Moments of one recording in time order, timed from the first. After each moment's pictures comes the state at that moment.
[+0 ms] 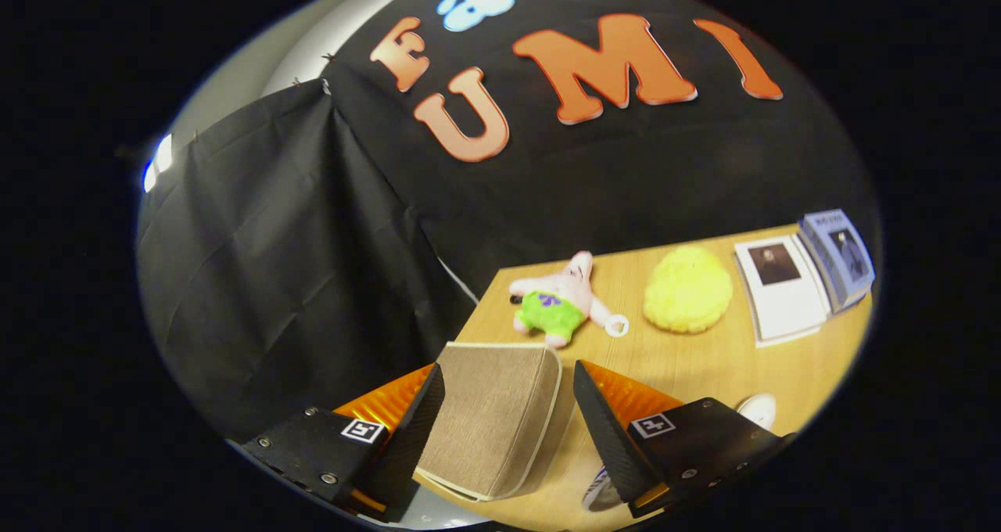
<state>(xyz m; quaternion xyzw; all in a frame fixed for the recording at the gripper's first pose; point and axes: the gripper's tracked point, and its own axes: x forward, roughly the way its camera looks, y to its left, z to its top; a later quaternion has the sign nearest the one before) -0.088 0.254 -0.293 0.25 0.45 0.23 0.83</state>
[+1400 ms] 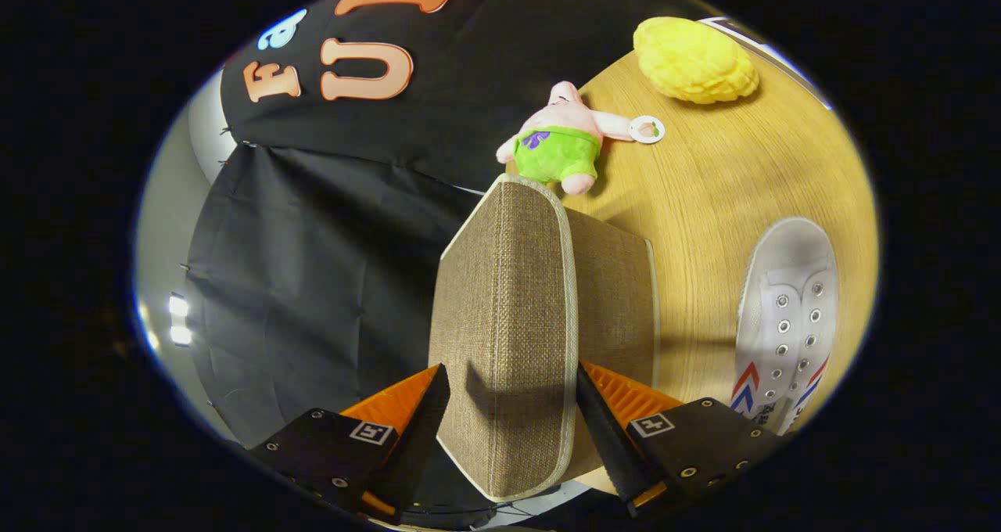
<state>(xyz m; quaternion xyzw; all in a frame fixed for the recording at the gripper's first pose) -0.152 0.319 -0.399 0.46 0.55 0.28 0.64</state>
